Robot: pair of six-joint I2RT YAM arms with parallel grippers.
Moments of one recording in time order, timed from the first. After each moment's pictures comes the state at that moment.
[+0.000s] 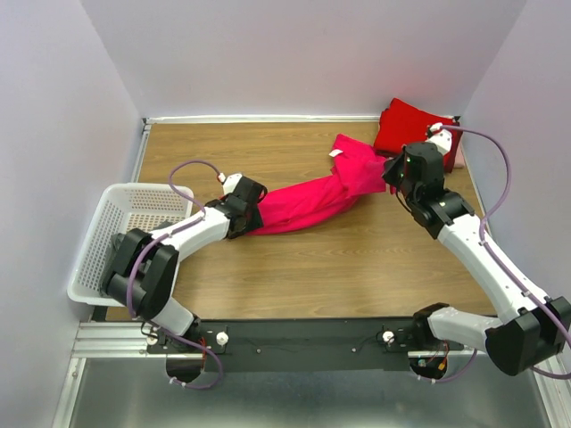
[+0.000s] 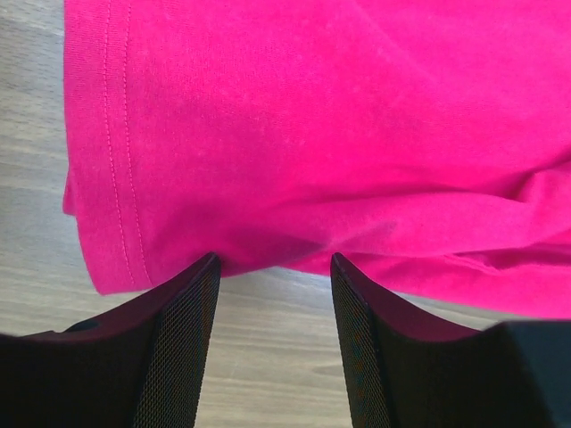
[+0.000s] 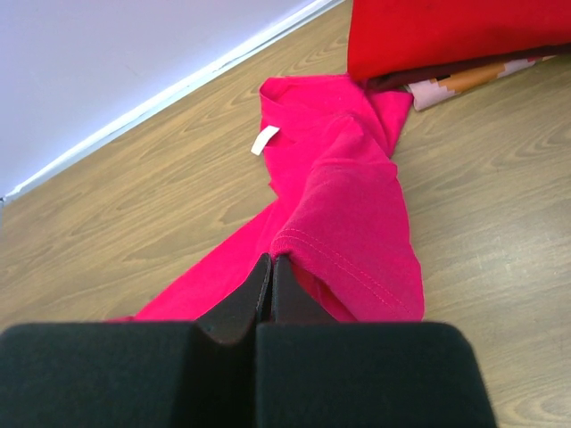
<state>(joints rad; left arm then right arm) -0.52 1.52 0.88 -0.37 -0.30 -0.75 0.37 1.16 1.06 -0.29 0.39 0.63</state>
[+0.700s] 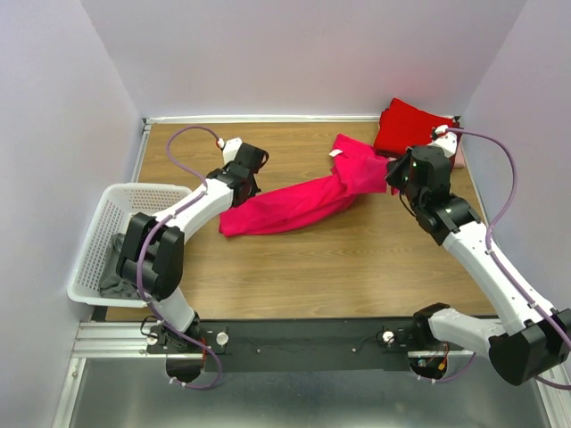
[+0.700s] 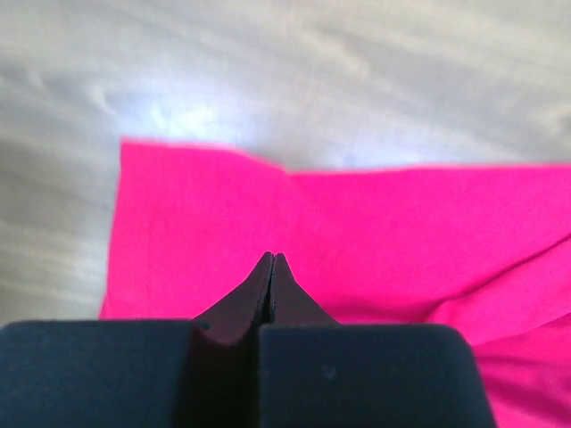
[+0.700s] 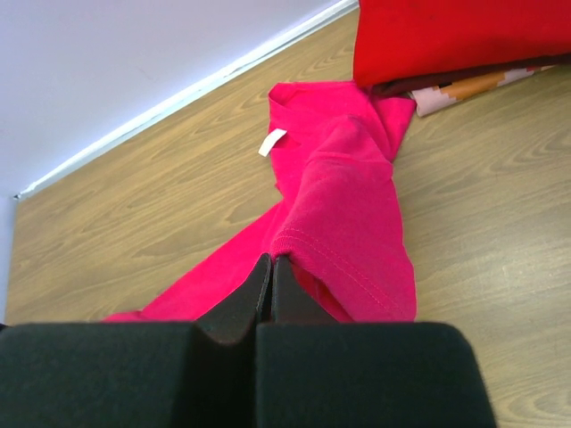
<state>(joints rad) -0.47 1.67 1.20 -0.45 -0.41 -0.67 0.37 1.10 1.04 -0.29 0.38 0.62</state>
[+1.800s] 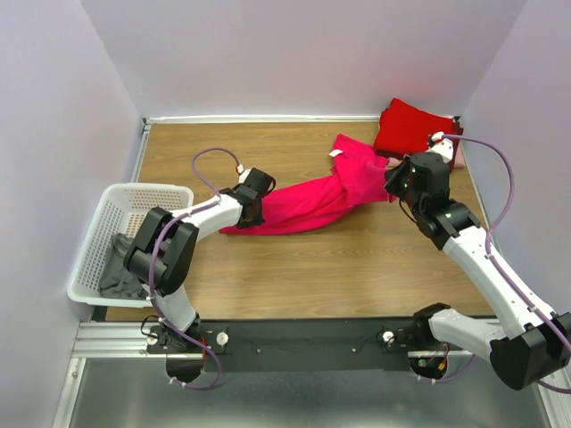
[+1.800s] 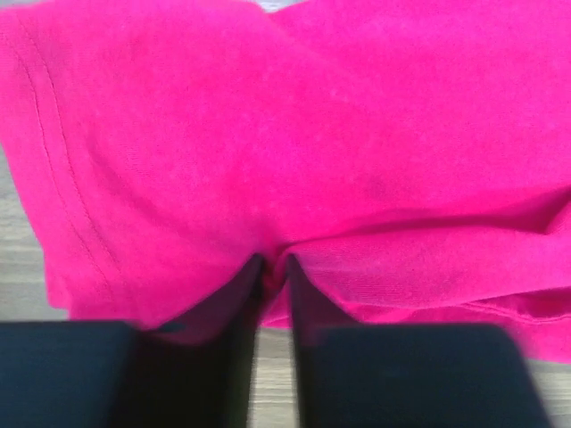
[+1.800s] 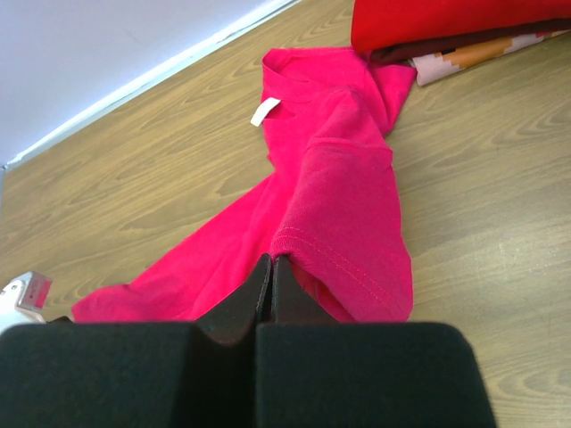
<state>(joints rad) -0.52 1.72 1.03 -0.39 -0.28 -0.52 0.37 1.07 0.98 -0.31 0.33 0.61</state>
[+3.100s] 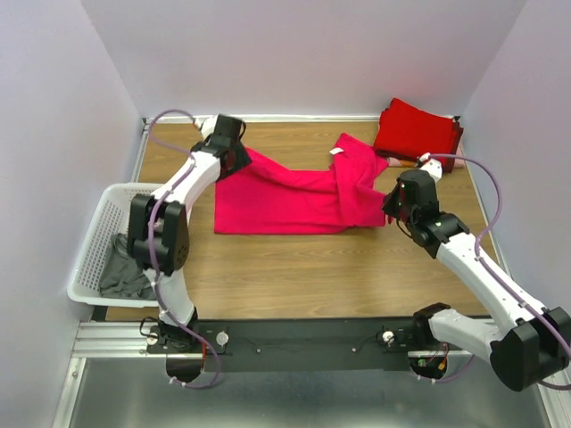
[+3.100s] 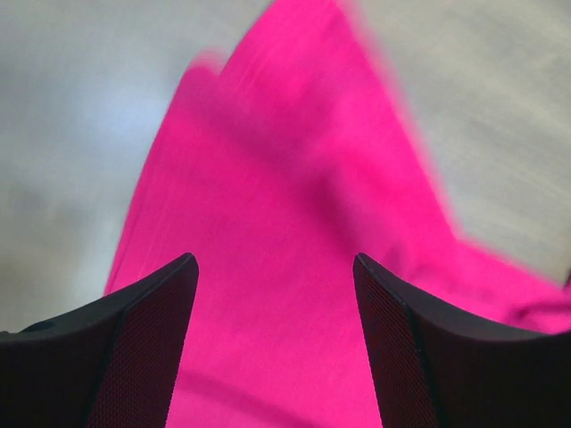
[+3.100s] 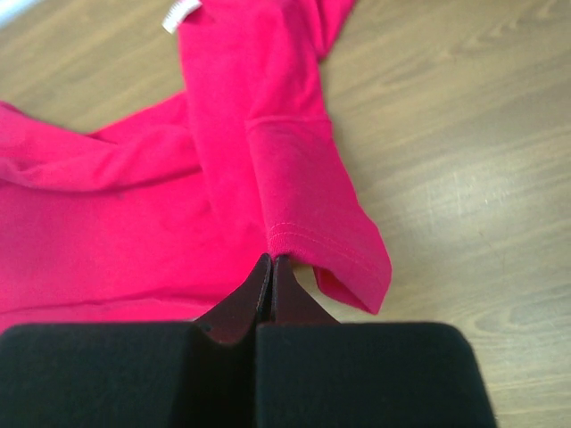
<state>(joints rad) -0.26 1.89 1.54 -0.52 -0.28 -0.70 0.36 1.06 0.83 -0.34 0.33 0.61</state>
